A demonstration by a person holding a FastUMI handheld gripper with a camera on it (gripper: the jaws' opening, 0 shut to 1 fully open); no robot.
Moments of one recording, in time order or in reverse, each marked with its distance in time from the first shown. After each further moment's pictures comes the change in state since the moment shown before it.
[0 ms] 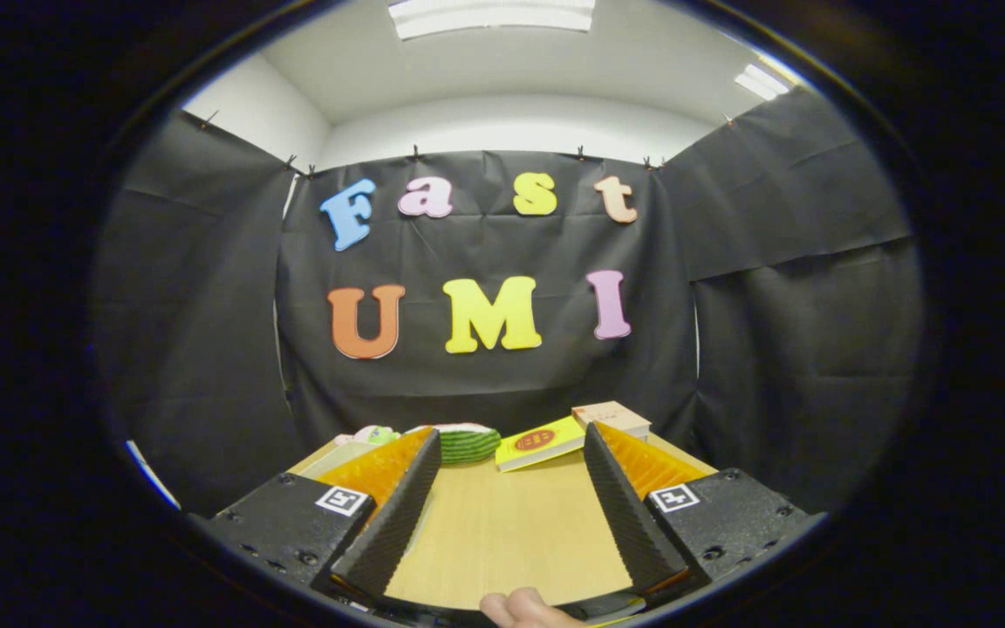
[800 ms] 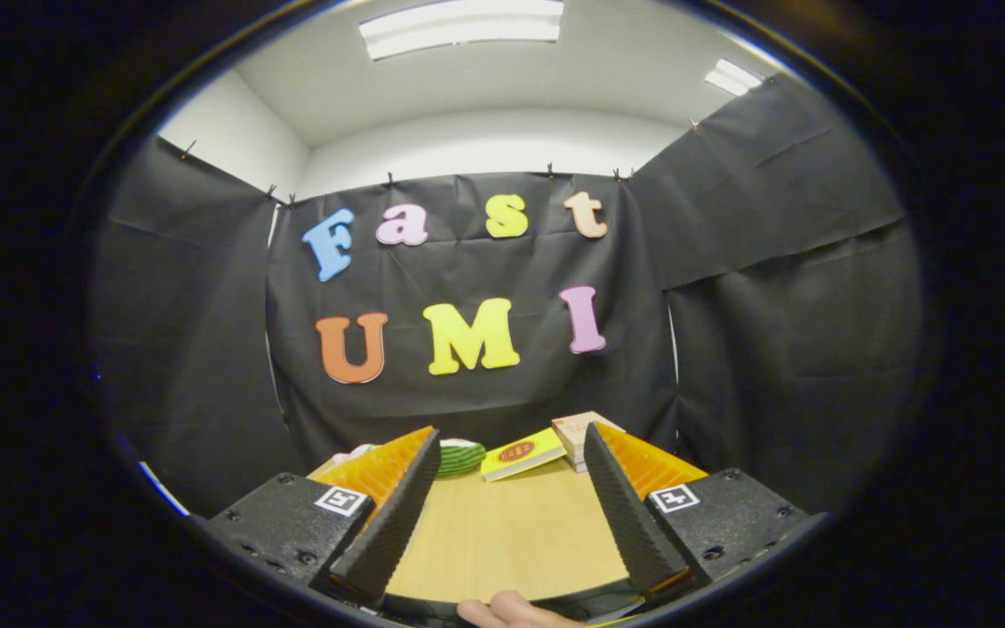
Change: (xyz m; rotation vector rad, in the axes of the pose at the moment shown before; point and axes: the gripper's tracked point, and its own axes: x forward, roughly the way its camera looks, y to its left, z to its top) arm -0.043 -0.052 0.034 0.061 -0.029 -0.039
